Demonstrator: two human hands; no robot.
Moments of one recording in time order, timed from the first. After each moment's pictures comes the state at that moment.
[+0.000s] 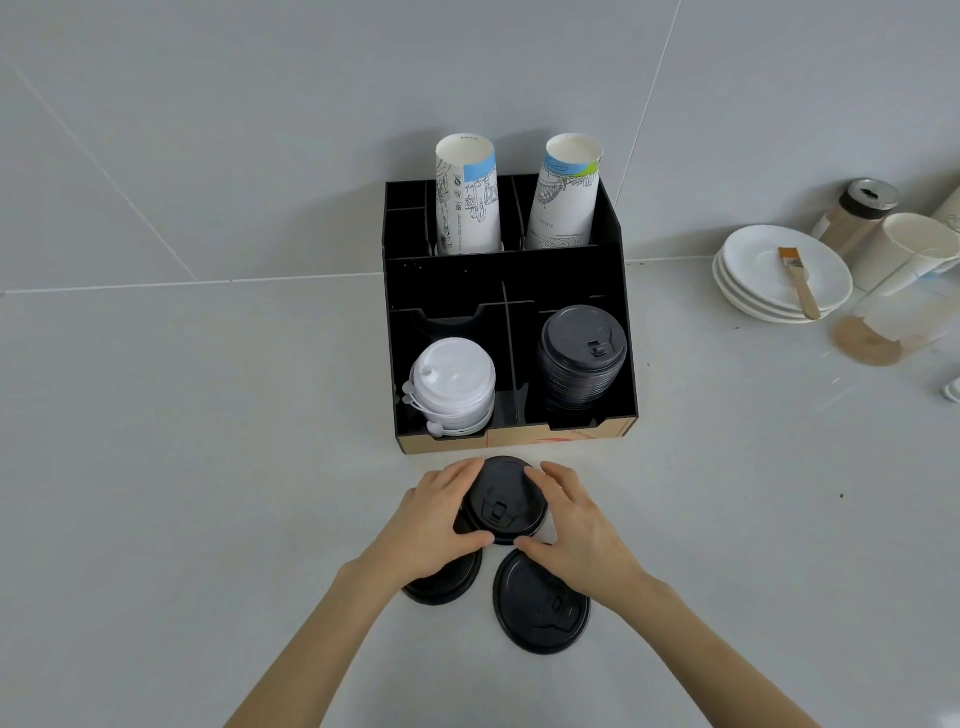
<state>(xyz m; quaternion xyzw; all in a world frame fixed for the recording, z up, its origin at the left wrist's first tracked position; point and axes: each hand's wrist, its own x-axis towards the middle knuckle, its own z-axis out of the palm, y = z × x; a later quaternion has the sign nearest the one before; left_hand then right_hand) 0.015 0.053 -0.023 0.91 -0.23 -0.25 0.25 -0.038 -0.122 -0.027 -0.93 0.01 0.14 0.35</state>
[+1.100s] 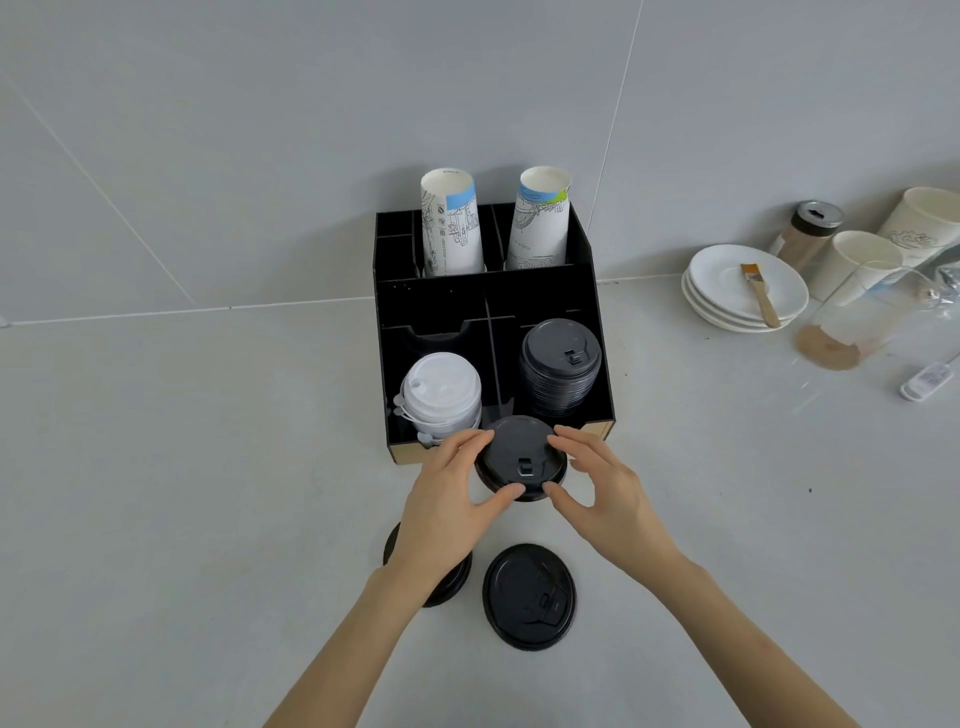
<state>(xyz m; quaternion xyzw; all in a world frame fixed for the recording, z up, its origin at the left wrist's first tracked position) -0.002 0.019 0.014 0.90 -0.17 -0.03 0.41 -0.044 -0.149 0.020 -0.89 0.01 -0.04 0.45</state>
